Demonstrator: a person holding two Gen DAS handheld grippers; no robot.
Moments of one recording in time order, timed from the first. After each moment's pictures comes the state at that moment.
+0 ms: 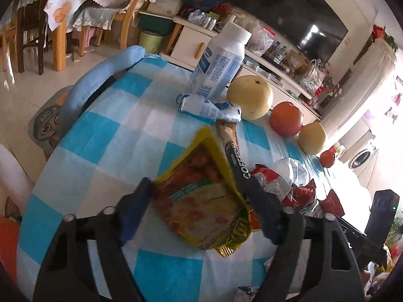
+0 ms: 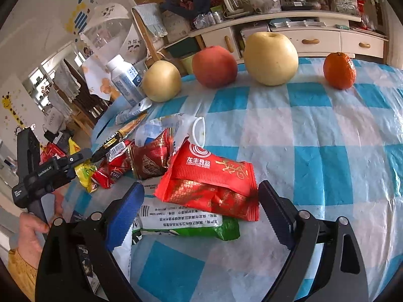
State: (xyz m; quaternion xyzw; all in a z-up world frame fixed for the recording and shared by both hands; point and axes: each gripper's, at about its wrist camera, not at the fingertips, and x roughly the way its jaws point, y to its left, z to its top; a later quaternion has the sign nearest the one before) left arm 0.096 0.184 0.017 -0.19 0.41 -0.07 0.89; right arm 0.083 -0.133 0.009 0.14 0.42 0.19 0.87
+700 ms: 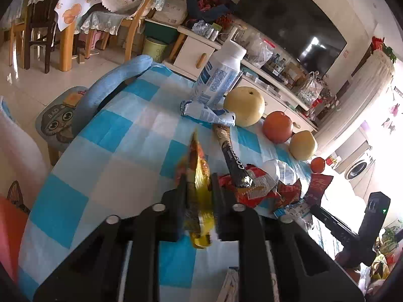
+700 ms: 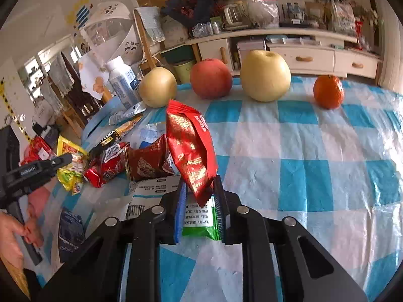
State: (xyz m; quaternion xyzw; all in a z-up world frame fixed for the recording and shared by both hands) left arm 0.060 0.195 0.032 -0.22 0.38 -0.06 0.90; right arm 0.074 -0.127 0.018 0.09 0.40 0.16 0.90
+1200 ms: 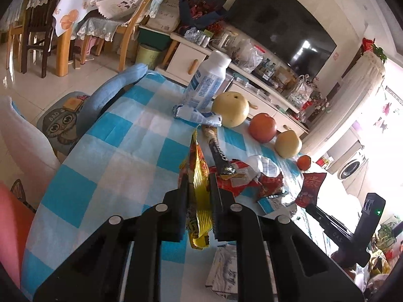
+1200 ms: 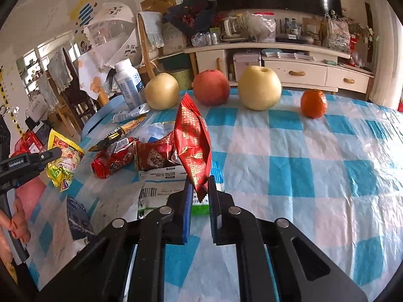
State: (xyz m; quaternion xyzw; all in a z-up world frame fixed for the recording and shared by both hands) left arm 0.028 0.195 0.049 -0.21 0.36 -0.08 0.91; right arm 0.042 -0.126 0.034 0.06 0.37 0.14 0.92
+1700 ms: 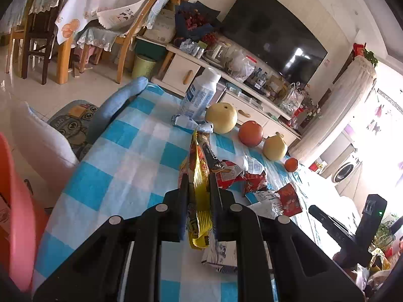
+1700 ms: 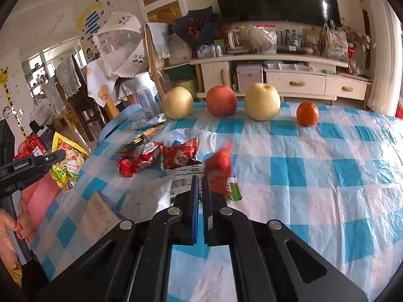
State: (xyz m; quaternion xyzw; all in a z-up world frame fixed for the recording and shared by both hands) left arm -0.016 0.212 0.072 -0.22 0.33 -0.09 0.91; right arm -0.005 -0.118 0.067 0.06 0.34 0.14 0.93
